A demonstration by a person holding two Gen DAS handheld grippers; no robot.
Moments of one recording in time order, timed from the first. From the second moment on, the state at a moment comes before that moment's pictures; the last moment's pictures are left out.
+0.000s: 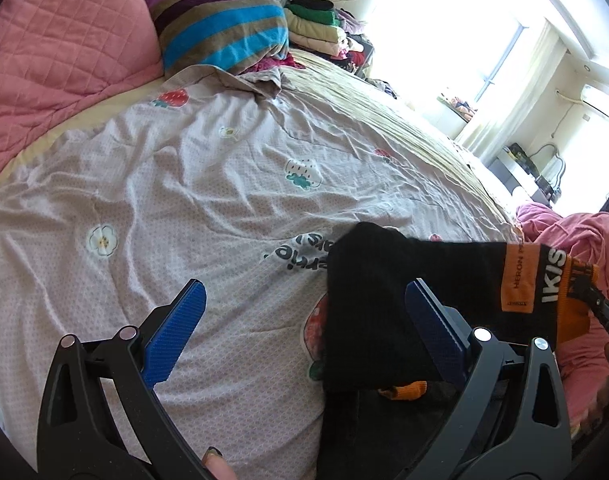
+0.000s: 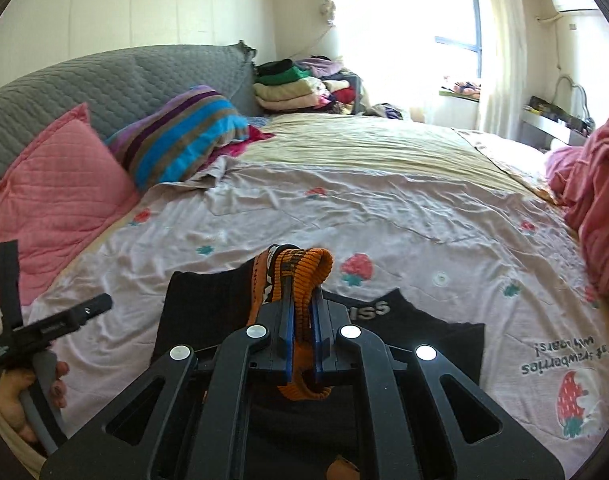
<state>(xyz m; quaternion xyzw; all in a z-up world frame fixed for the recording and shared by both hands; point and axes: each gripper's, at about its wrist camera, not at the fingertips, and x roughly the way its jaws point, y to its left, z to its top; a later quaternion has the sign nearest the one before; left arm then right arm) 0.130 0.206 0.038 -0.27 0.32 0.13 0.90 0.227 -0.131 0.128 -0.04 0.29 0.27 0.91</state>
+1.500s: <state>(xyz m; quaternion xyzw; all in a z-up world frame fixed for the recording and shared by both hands) 0.210 0.092 0.004 -0.13 0.40 -0.01 0.91 0.248 -0.205 0.049 -0.03 0.35 0.17 0.92</state>
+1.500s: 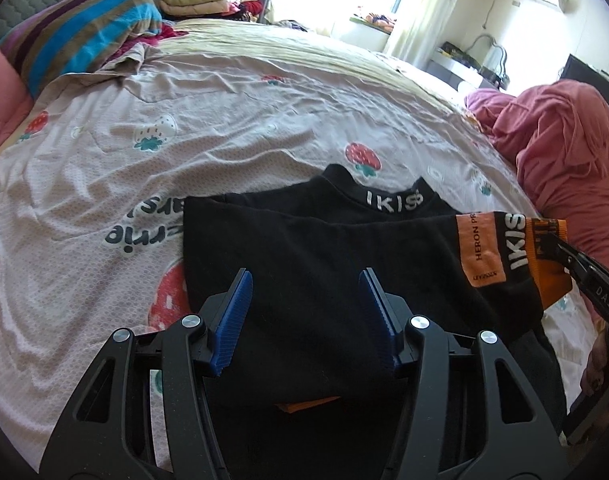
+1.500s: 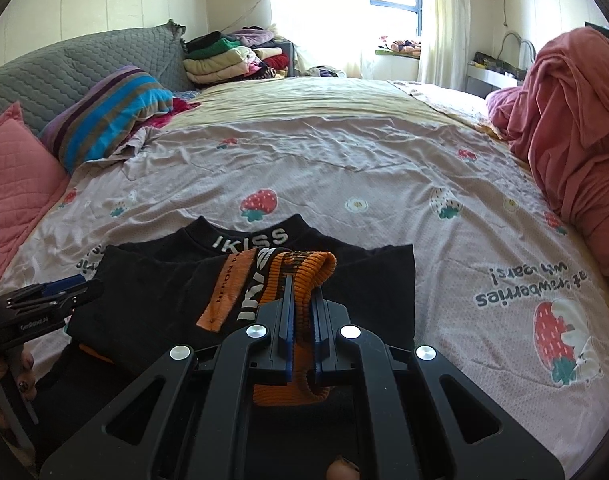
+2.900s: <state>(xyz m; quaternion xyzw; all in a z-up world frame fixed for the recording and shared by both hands) 0.209 0.079 -0.032 -0.11 0.49 -0.05 0.86 0.243 -0.149 -0.009 -0.08 0.45 0.22 0.86</state>
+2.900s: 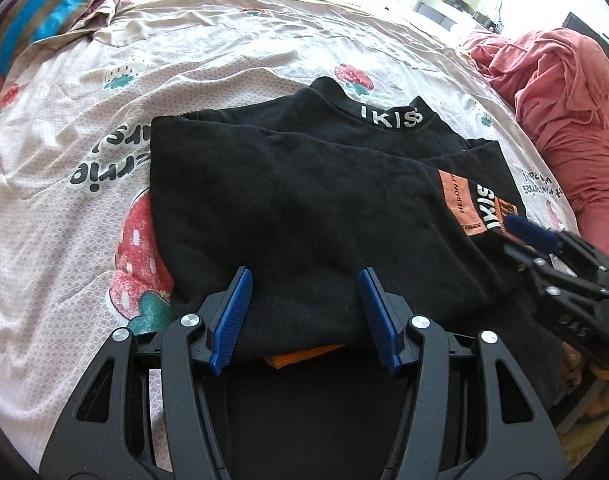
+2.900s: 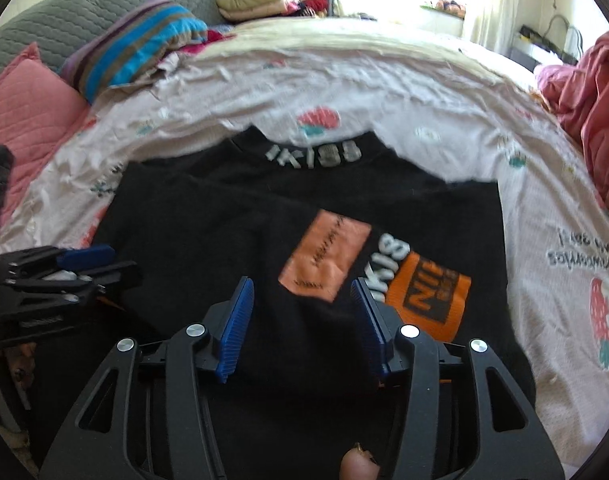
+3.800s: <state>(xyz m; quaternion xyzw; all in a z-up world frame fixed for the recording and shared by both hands) 0.209 0.076 -0.028 -0.10 0.50 -0.04 0.86 0.234 -0.190 -0.009 -0.02 0.45 0.18 0.87</state>
